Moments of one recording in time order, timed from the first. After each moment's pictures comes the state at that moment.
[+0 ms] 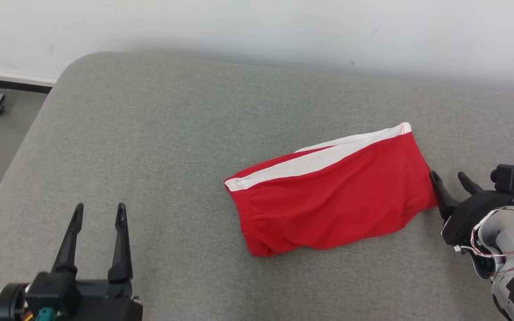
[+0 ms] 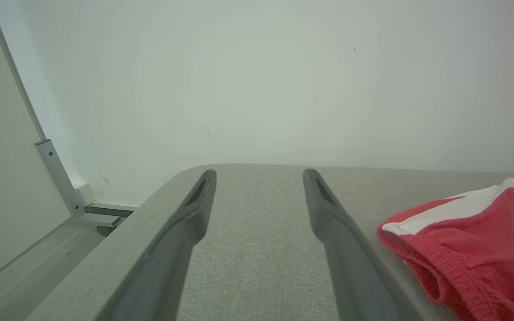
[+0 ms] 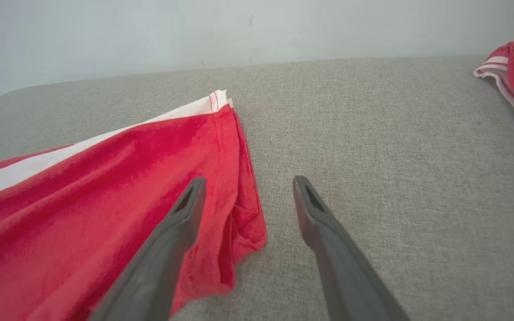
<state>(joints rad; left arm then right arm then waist) -0.11 0.13 -0.02 0.07 -0.15 -0.06 -0.26 -0.69 -0.55 0.65 0.94 0.96 0.13 -0.17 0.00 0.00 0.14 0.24</state>
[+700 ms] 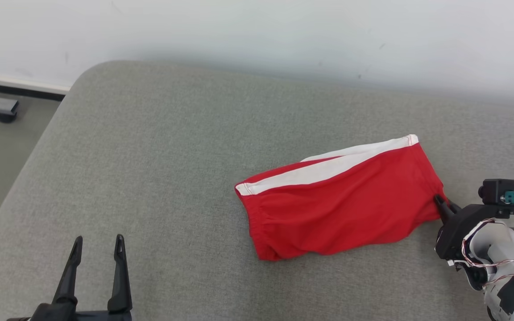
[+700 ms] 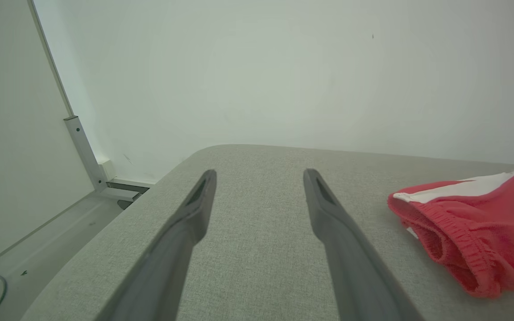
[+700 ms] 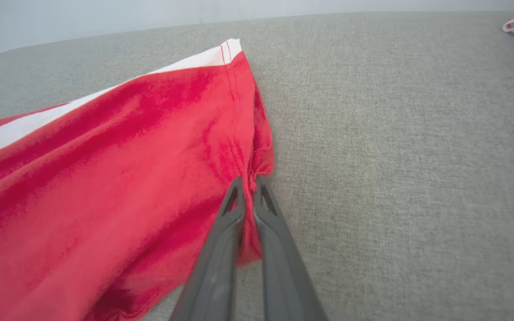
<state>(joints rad) 0.02 0.06 0.05 0.02 -0.10 -0.09 -0.26 -0.69 -0.50 0.71 1.06 1.00 0.13 -0.11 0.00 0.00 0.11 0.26</state>
